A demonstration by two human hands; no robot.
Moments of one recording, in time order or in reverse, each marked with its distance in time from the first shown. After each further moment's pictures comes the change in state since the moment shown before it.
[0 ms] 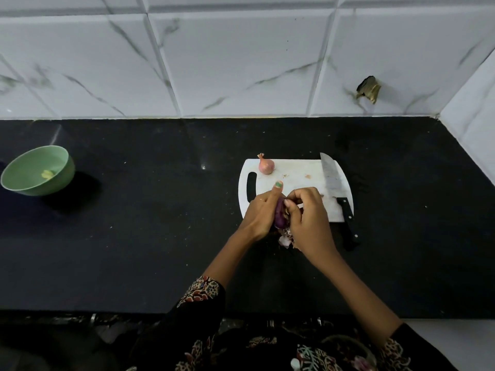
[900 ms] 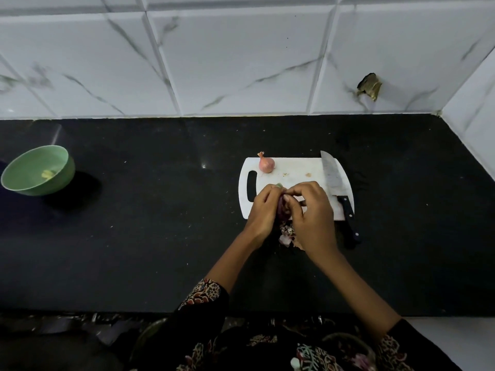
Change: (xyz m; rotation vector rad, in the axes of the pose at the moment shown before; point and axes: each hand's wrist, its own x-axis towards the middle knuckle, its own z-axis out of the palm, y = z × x) left_hand -0.005 0.006 0.008 -0.284 0.079 0.008; right_hand 0.003 -0.004 -0.003 -0.025 0.082 -0.121
